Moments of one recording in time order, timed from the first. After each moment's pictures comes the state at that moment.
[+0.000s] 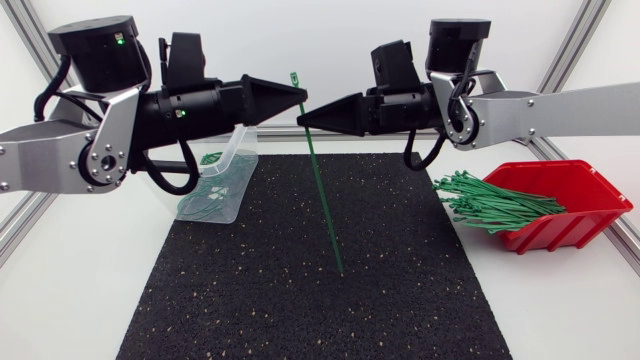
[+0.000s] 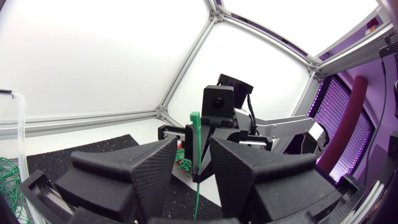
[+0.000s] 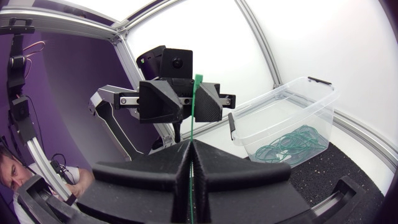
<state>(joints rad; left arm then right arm) -0.36 1.51 0.96 0.50 0.82 -0.48 0.35 1.79 1.20 0.41 -1.32 0.31</state>
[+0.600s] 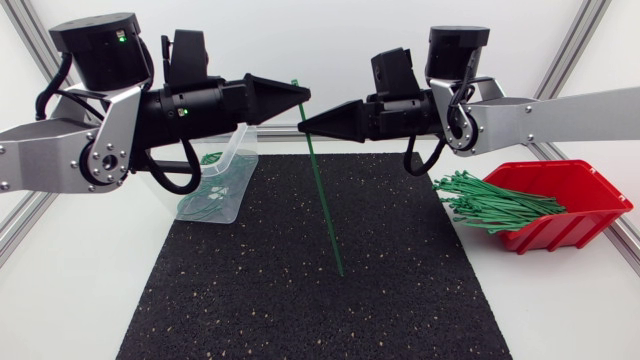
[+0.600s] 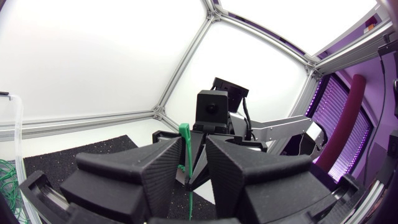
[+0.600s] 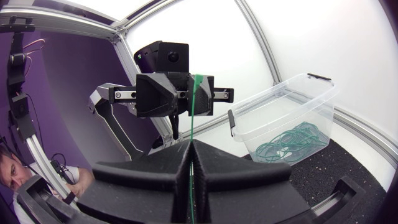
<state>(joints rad) -0.38 1.51 0.97 0.50 0.82 -0.48 0.34 1.79 1.17 0.44 -1.32 0.31</state>
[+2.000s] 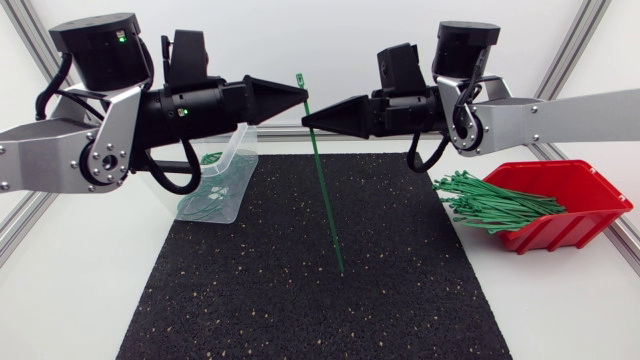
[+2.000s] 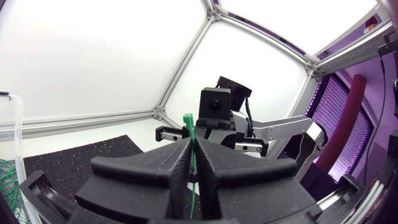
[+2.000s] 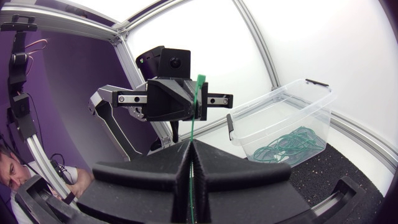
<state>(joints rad) -0.38 1.51 0.97 0.50 0.82 -0.48 0.33 1.78 1.16 0.49 -1.32 0.34</state>
